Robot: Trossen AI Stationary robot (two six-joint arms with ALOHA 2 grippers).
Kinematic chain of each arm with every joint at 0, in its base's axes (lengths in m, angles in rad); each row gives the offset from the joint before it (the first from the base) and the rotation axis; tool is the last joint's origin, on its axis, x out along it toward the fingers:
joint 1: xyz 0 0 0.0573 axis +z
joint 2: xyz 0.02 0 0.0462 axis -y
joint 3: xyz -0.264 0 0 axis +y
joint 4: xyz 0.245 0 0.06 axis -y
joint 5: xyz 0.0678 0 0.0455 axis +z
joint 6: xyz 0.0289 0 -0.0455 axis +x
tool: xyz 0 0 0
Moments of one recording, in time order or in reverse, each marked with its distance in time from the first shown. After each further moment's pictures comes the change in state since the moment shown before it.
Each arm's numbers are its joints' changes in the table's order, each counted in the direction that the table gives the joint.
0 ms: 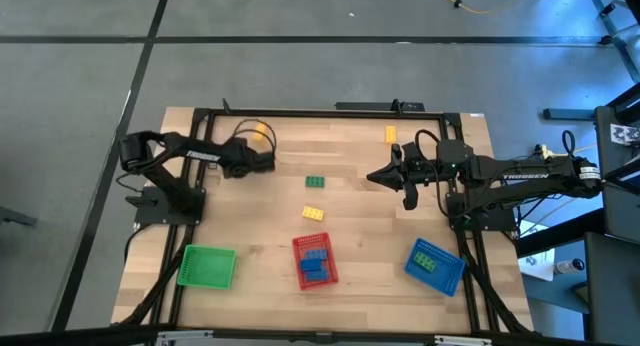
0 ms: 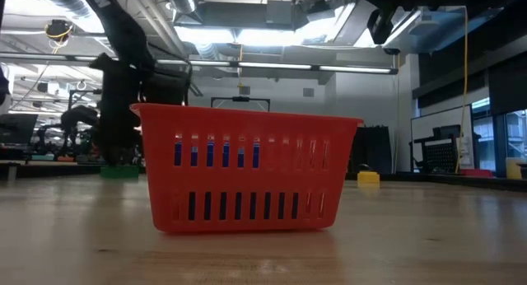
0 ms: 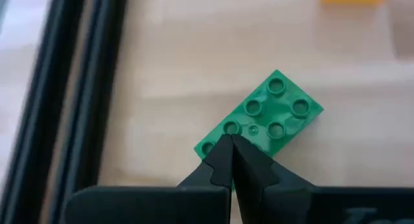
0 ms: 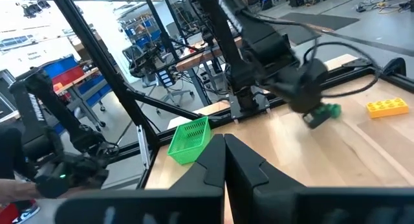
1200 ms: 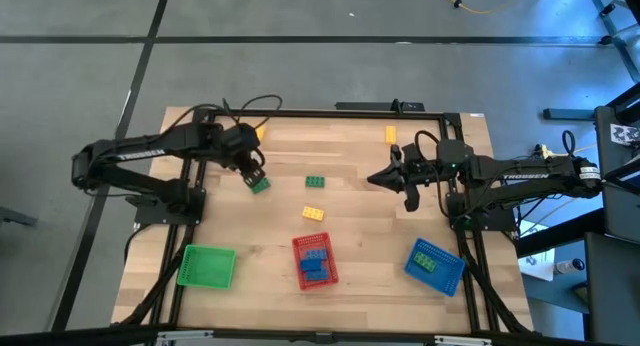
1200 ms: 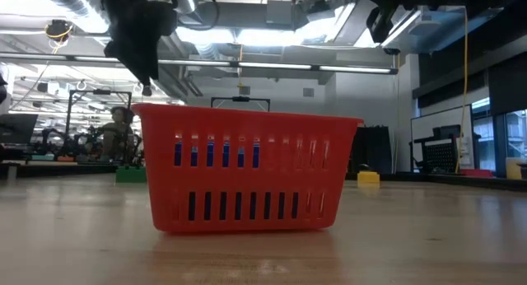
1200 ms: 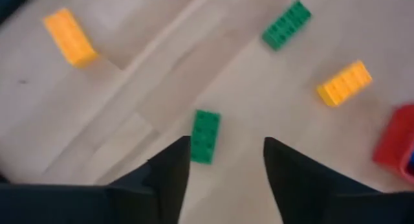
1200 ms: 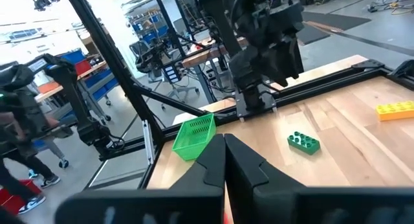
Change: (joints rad) left arm -0.073 0.443 -0.364 -0.243 -0.497 0.772; right arm 0.000 0.000 0.000 -0.001 0.040 -0.021
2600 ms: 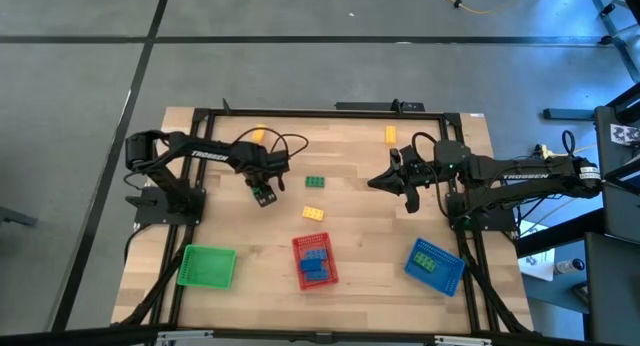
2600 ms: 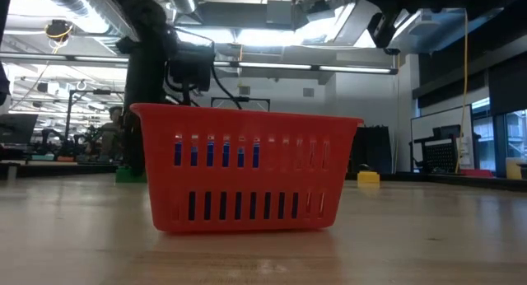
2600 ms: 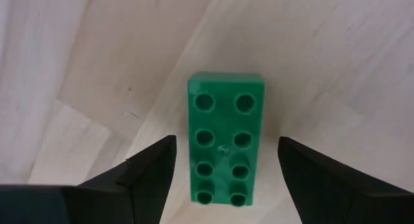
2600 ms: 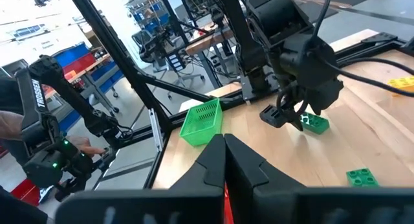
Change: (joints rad) left arm 0.010 -0.492 0.186 0.250 -0.043 0.201; right arm 0.000 0.000 0.002 -0.049 0.029 0.050
